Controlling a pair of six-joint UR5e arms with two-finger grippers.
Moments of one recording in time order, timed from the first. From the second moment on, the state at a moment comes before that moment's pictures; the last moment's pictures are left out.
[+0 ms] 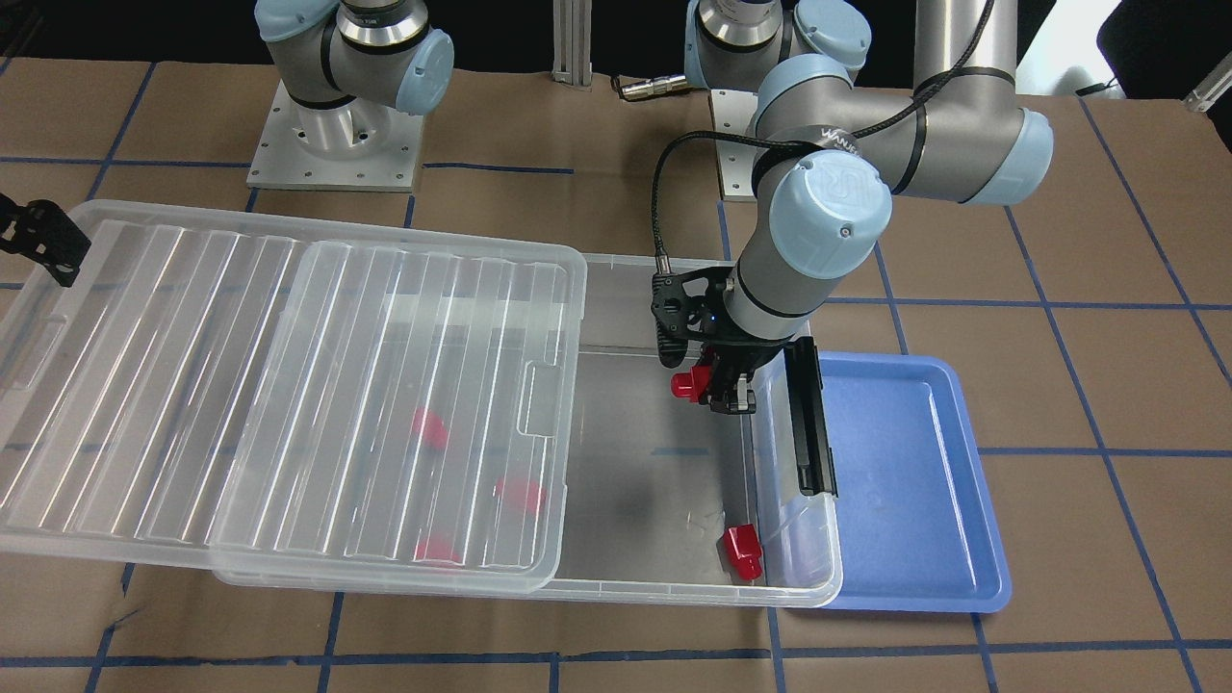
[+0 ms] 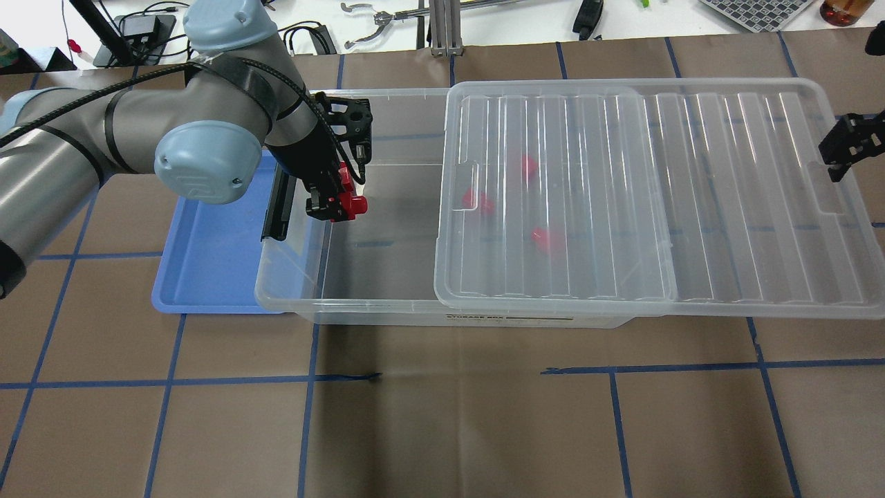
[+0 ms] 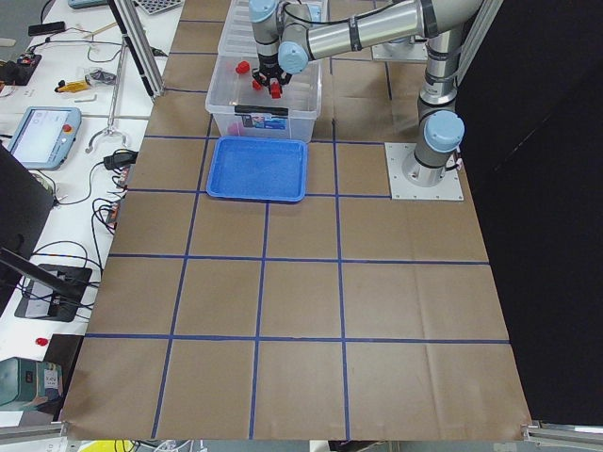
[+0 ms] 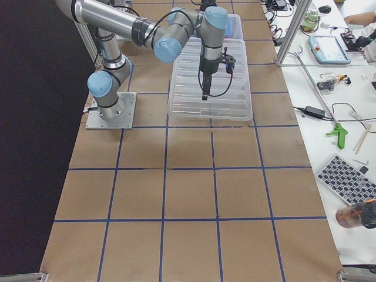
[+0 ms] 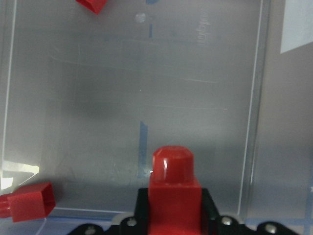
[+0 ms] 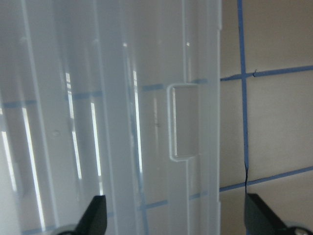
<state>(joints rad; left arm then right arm) -1.68 -1.85 -1.73 -1.20 1.47 1.40 1.24 -1.55 1.61 -1.66 -1.77 -0.20</state>
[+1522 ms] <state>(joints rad) -1.68 -1.96 -1.80 -1.02 1.48 1.41 1.57 -1.55 1.47 -1.48 -1.59 0.16</state>
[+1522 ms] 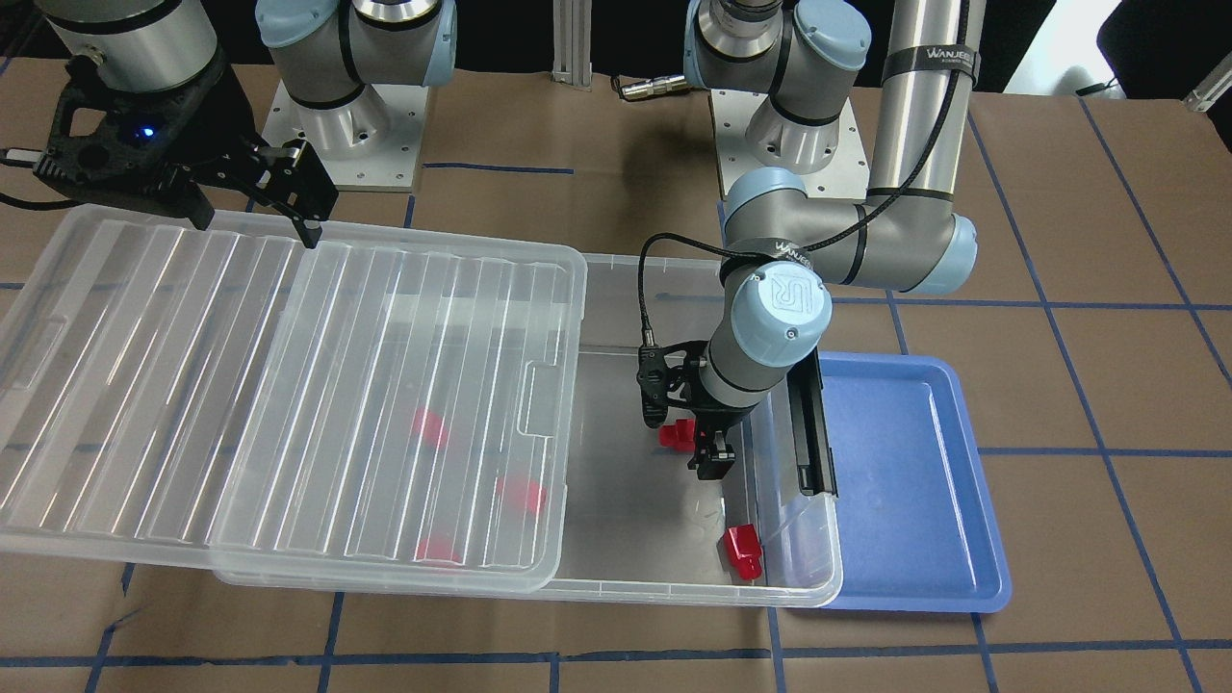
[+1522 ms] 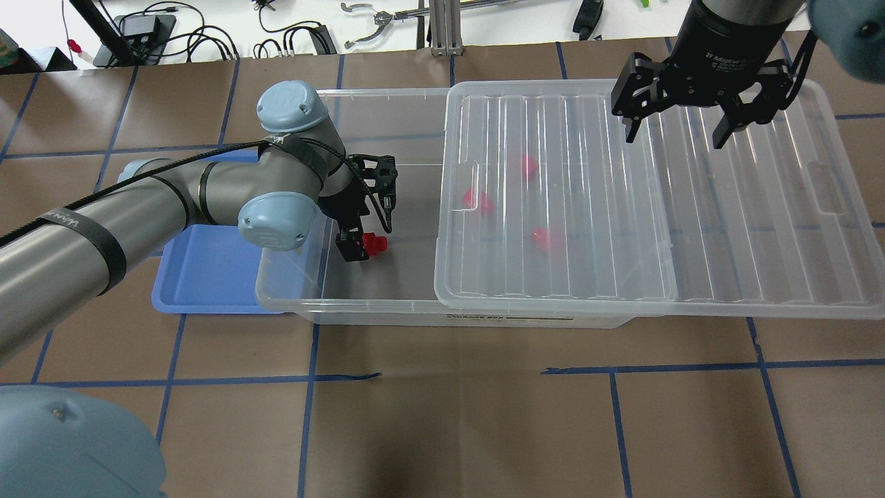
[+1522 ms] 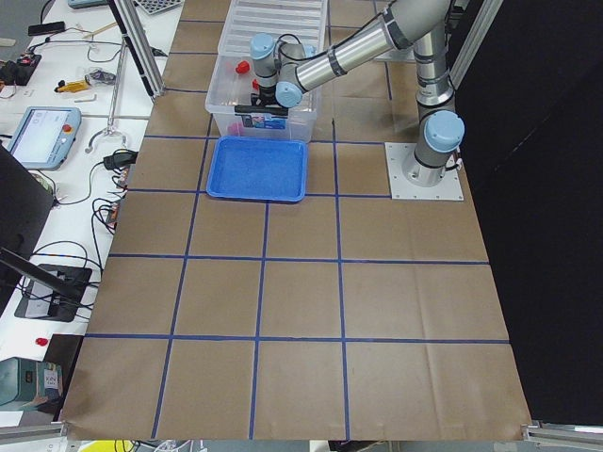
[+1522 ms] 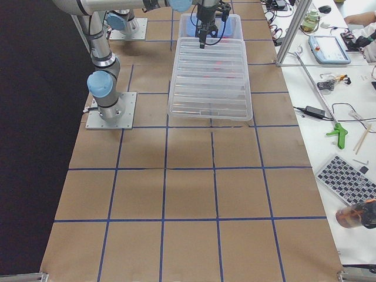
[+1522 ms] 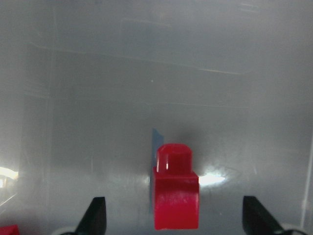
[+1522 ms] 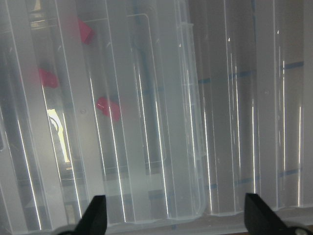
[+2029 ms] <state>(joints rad) -1.68 -1.80 -1.62 -1.41 1.48 1.41 1.57 -1.54 1.48 -1.48 -1.57 0.16</state>
